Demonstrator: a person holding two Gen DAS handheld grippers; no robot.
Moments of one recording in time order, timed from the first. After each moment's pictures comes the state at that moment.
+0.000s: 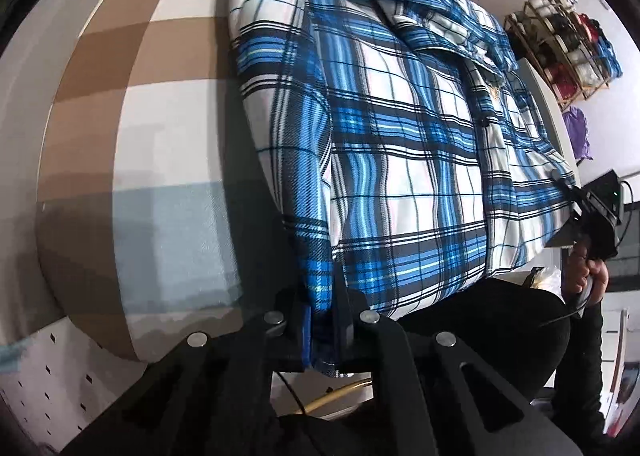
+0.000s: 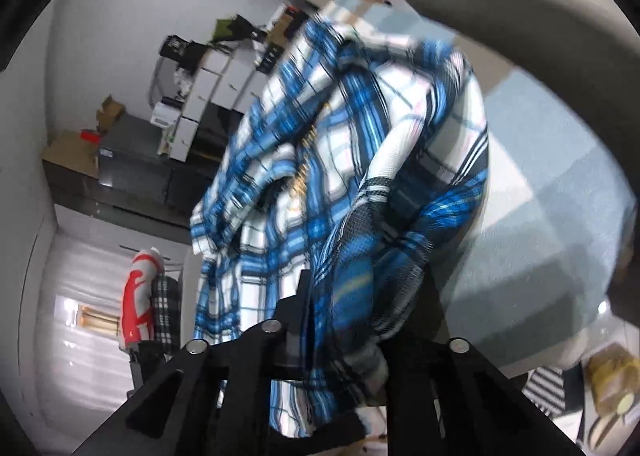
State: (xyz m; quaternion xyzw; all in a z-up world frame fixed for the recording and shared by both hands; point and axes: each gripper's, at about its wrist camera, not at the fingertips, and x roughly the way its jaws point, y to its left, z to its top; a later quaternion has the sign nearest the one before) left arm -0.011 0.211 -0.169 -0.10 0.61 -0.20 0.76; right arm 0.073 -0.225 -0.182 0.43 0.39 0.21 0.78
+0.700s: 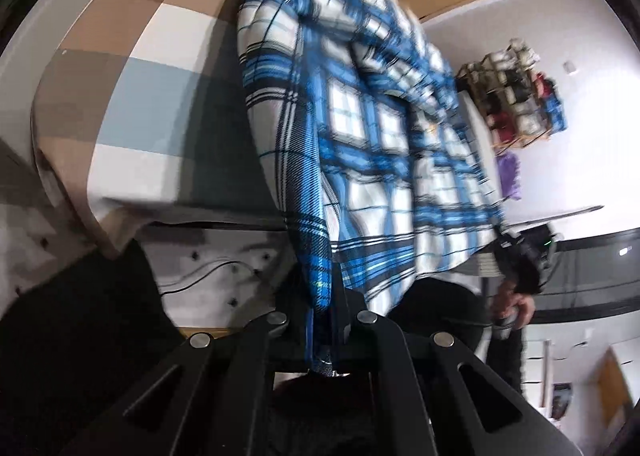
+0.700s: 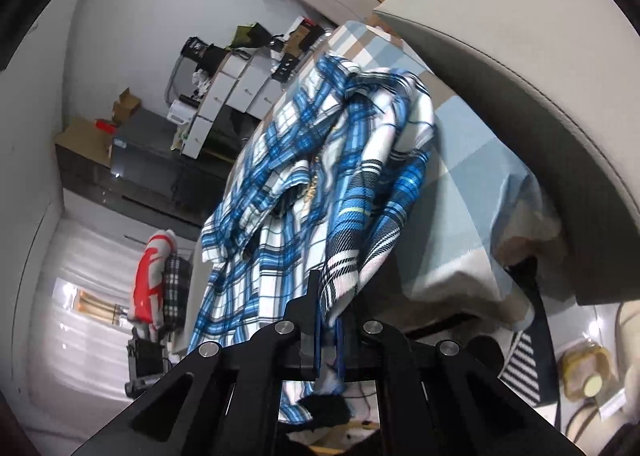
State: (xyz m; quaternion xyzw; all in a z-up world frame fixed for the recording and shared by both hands) left arm -0.054 0.261 -0.155 -0.27 0.57 -0.28 0.72; right arm 0.002 -0.260 -0.163 0.41 0.38 0.22 0.80
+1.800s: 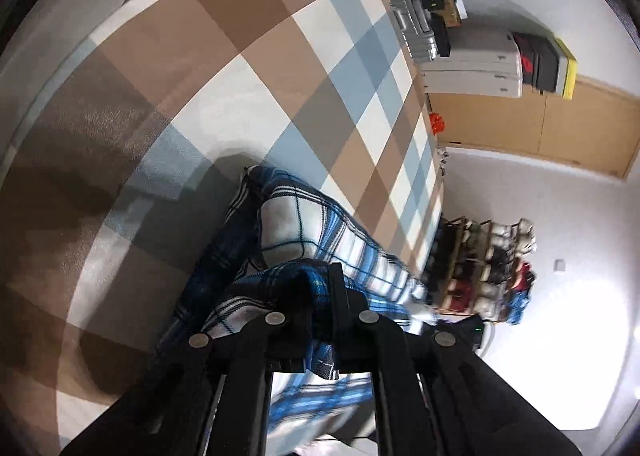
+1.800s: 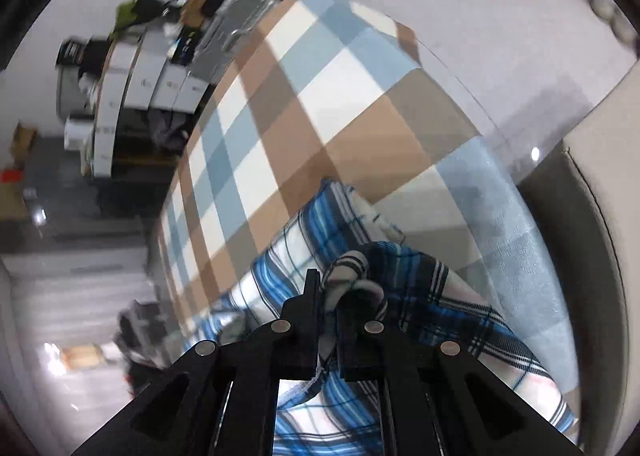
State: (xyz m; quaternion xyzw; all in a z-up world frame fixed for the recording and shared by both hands) left arm 0.243 0.295 -0.115 -0.51 0.56 -0.10 0.64; right arm 0.391 -0.246 -0.128 0.43 0.56 0.13 0.70
